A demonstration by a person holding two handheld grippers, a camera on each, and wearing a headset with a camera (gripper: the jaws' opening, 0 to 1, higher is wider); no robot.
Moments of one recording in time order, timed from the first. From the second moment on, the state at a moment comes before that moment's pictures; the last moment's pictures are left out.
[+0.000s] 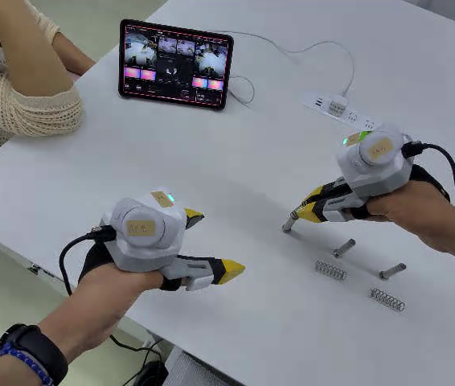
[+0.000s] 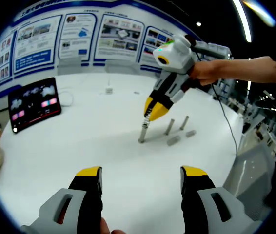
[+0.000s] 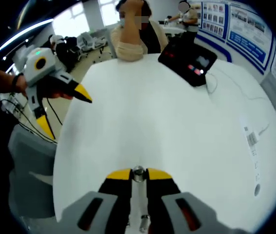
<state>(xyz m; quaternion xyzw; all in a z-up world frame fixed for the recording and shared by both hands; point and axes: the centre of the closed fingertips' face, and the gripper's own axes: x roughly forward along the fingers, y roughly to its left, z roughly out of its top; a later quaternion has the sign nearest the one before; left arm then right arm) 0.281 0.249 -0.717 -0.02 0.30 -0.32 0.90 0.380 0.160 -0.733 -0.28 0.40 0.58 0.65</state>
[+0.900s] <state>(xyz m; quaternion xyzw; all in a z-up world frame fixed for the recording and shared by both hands) 0.279 0.253 -0.717 -0.02 0.31 -0.32 0.90 0.368 0.167 -0.760 -0.30 0.40 0.59 0.63</state>
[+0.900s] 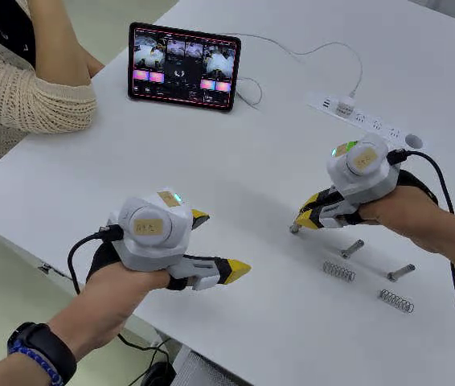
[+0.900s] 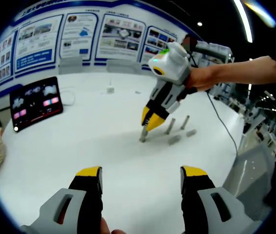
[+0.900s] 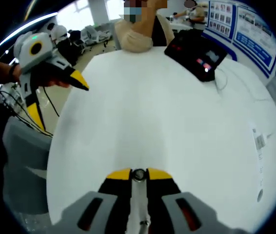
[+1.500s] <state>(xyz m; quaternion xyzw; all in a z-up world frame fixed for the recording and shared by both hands) 0.276 0.260 -0.717 -0.02 0.31 -0.31 0.90 0.364 0.165 -0.776 -0.30 0.41 0.59 0.63</state>
